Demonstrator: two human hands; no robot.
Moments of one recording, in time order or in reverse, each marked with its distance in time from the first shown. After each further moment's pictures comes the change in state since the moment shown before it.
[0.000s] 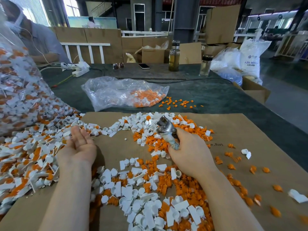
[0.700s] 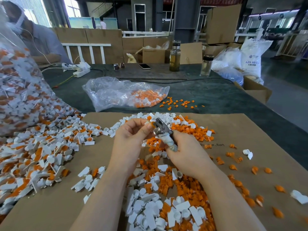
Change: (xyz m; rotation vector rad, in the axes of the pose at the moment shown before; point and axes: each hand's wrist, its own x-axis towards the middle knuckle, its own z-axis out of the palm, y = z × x) left_hand -0.051 -0.075 -0.029 1.381 -0.872 0.106; right_hand 0.000 -0.009 -0.004 0.214 -0.129 -0.027
